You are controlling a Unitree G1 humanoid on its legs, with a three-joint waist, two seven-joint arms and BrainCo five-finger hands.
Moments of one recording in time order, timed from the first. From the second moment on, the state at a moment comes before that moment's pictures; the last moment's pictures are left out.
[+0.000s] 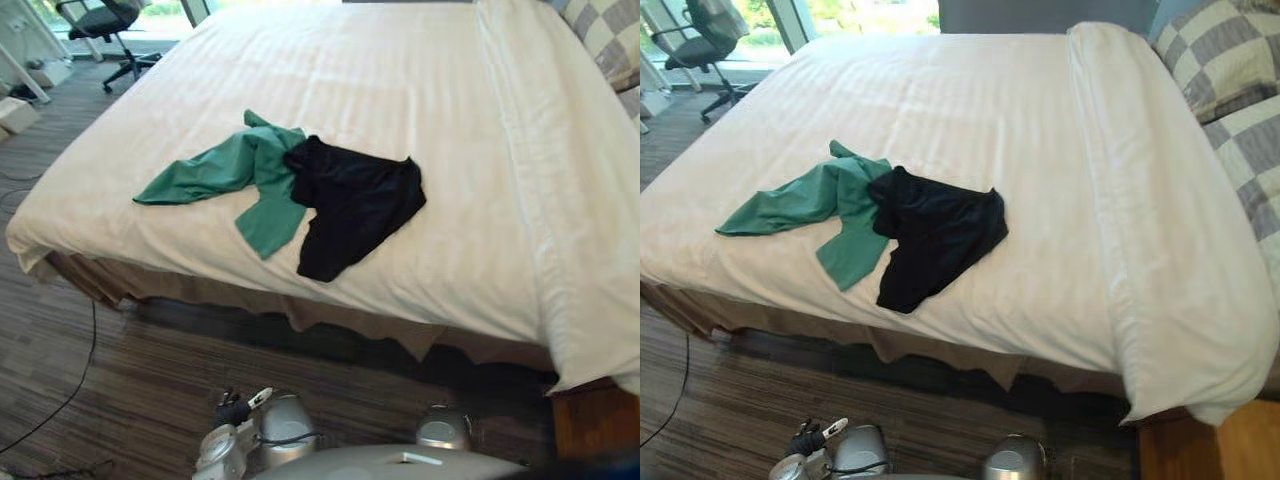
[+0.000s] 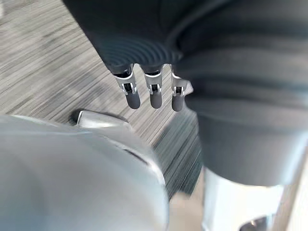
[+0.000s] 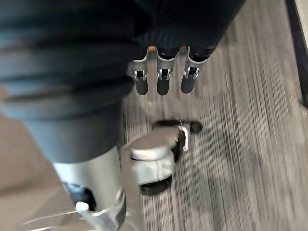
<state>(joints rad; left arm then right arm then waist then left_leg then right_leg) 0.15 0.12 0.14 1.01 -0.41 -0.16 0.07 0.27 -0.13 -0.43 1.10 -0.07 -0.12 0.12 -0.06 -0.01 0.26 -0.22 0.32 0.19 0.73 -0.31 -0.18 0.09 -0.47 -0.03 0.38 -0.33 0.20</state>
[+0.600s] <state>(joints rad) 0.03 0.10 0.04 1.00 -0.14 0.00 -0.07 0.17 -0.11 -0.13 1.14 -0.01 -0.18 0.11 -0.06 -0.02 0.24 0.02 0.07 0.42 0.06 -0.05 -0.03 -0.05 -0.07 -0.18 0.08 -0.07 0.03</state>
